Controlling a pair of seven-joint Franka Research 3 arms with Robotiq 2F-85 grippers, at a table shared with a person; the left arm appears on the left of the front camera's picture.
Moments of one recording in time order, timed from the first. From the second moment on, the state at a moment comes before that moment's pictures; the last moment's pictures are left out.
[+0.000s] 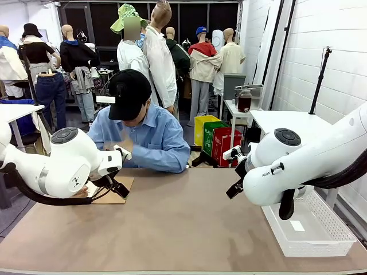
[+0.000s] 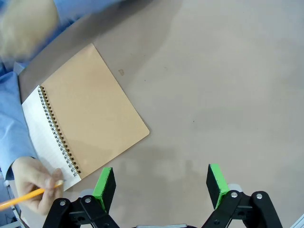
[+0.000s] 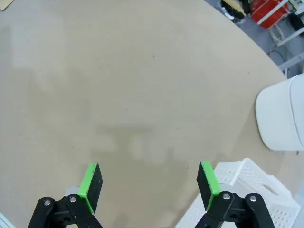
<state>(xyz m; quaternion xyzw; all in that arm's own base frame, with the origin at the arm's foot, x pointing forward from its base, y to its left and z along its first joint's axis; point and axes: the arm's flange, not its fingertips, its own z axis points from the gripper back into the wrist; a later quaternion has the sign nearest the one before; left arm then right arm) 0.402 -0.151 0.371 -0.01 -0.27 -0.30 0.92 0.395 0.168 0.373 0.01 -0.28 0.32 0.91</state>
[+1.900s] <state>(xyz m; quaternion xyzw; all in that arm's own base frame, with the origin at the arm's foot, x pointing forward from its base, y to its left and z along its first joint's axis) 0.321 -0.143 0.538 -0.02 -0.30 -0.31 0.90 0.328 0.160 0.553 0.04 -0.33 0.42 0.85</state>
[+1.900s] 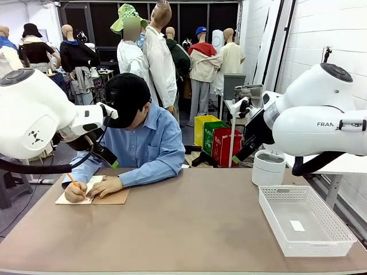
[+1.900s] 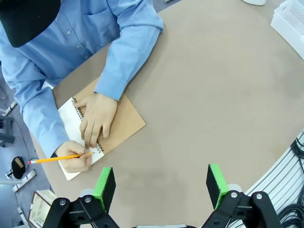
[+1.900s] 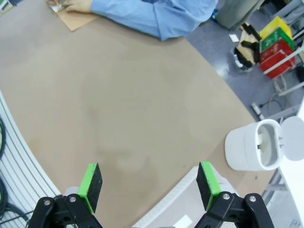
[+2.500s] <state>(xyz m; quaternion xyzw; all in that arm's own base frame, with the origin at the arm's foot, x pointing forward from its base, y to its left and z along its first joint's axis) 0.310 -0.139 0.556 -0.02 -0.33 -0.30 0.89 0.324 0.165 0.569 0.04 -0.34 0.42 0.84</state>
